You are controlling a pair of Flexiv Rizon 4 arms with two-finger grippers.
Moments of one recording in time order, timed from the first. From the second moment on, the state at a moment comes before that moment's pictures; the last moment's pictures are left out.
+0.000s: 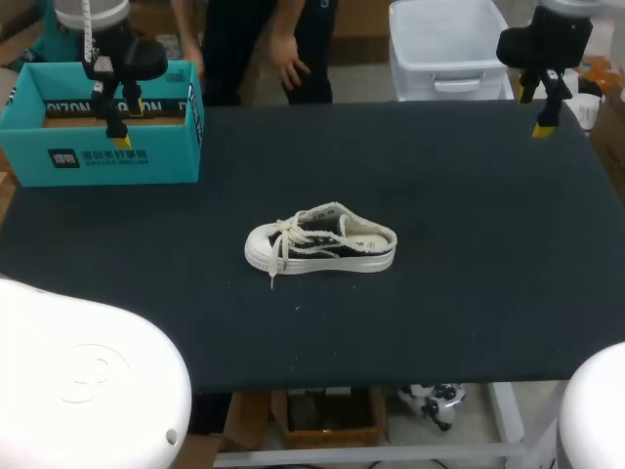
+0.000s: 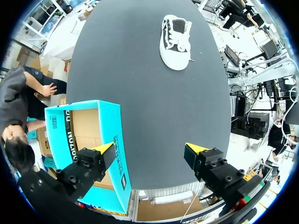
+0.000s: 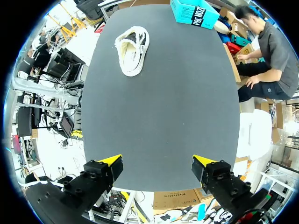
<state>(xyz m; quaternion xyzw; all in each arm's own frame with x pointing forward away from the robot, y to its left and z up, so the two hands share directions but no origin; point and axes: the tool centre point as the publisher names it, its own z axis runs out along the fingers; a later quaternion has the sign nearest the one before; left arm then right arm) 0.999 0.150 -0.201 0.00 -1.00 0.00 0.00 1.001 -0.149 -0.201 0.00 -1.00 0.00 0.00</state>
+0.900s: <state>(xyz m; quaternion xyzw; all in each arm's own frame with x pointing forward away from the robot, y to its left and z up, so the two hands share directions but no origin) 0.984 0.140 -0.199 0.03 -1.00 0.01 0.02 0.997 -0.132 -0.209 -0.01 -1.00 -0.04 0.01</state>
